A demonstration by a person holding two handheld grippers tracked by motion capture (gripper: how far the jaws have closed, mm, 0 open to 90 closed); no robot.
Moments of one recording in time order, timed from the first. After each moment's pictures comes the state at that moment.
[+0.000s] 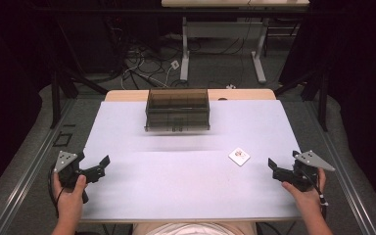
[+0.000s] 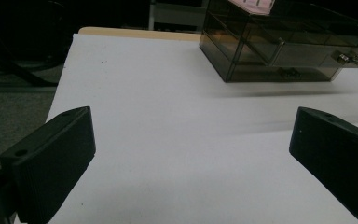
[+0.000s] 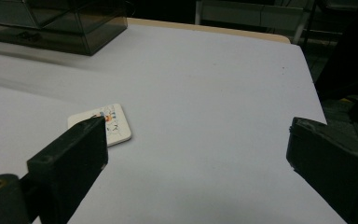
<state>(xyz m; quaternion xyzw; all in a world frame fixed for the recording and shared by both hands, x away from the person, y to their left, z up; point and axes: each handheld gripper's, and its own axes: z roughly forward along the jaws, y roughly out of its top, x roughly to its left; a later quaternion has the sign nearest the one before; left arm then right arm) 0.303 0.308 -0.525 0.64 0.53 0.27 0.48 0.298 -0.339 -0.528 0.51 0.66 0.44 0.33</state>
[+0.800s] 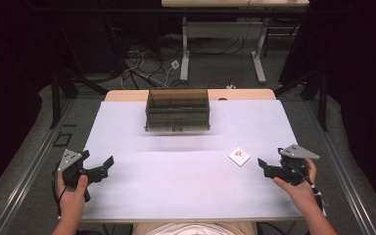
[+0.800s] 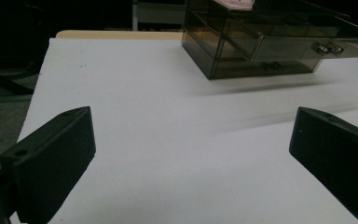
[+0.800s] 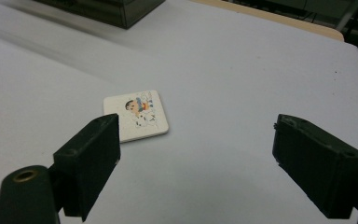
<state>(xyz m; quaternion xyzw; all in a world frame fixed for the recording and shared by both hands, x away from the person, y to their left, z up) 0.308 0.302 -0.526 0.66 0.51 0.26 0.49 0.315 -0.312 -0.516 0.46 0.74 0.40 0.29</state>
